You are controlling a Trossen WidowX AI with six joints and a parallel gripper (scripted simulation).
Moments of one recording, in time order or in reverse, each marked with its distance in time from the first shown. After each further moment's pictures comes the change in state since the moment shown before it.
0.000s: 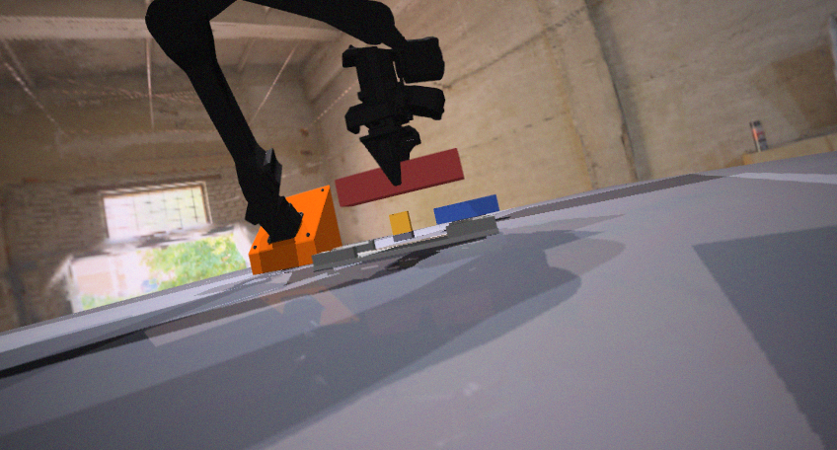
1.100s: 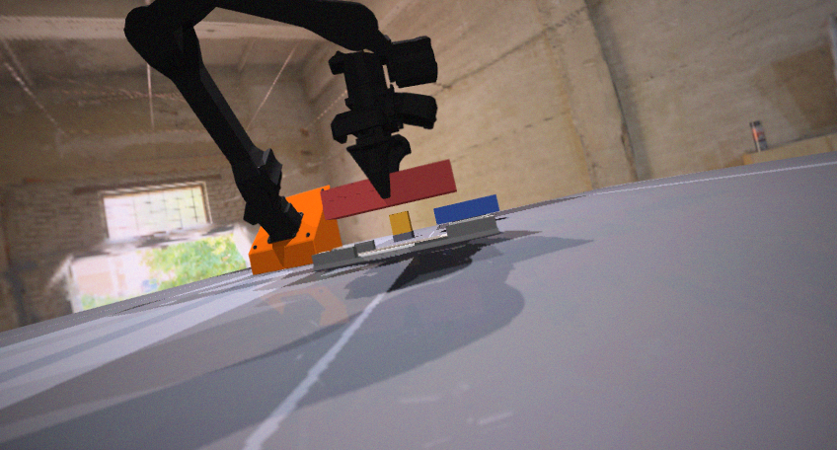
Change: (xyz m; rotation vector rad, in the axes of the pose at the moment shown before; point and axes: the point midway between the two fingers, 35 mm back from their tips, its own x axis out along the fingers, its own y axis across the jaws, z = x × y) arm 0.016 -0.027 -0.013 -0.042 0.004 -0.014
